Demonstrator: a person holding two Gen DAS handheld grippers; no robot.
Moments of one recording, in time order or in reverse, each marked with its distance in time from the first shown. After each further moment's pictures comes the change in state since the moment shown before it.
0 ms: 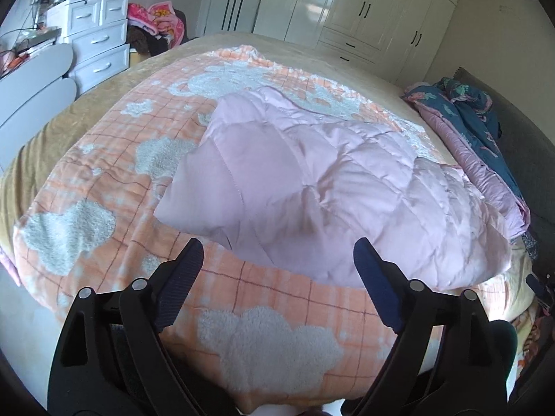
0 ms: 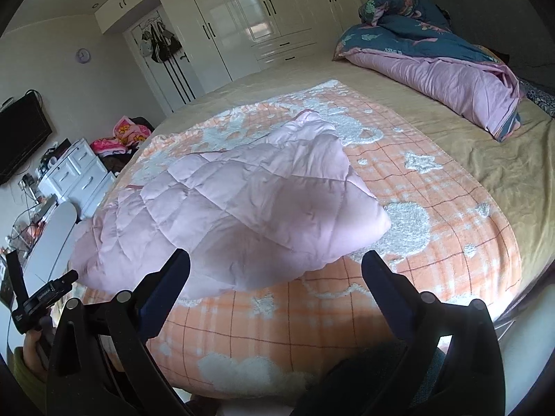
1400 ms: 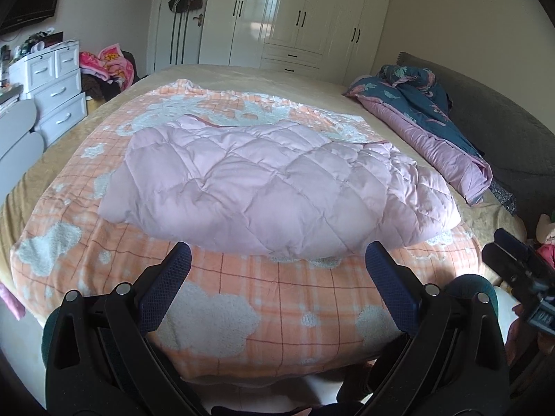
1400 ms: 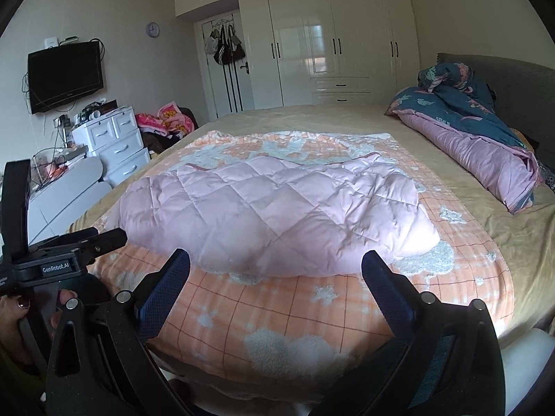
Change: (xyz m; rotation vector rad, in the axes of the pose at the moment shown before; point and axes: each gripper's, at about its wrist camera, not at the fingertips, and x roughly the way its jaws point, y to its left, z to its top) left arm -0.055 -0.094 -0.046 0.196 -0.086 -0.104; right arm -0.043 0.100 -0.064 -0.295 -0.107 0.051
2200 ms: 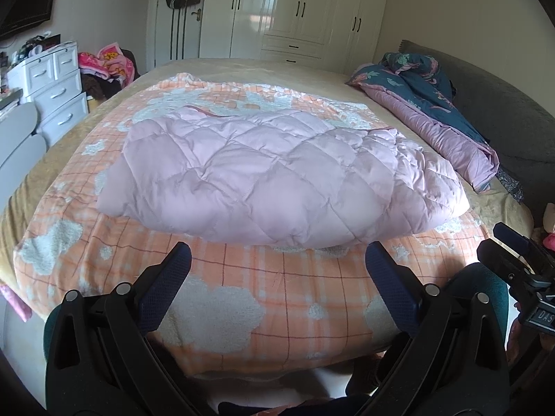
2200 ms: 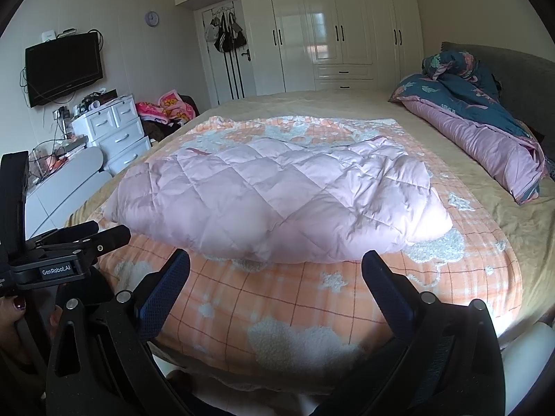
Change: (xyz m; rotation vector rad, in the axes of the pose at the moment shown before) left arm 0.009 -0.004 -0.007 0.028 0.037 0.026; right arm 0.010 -0.002 -0.006 0.012 0.034 0.007
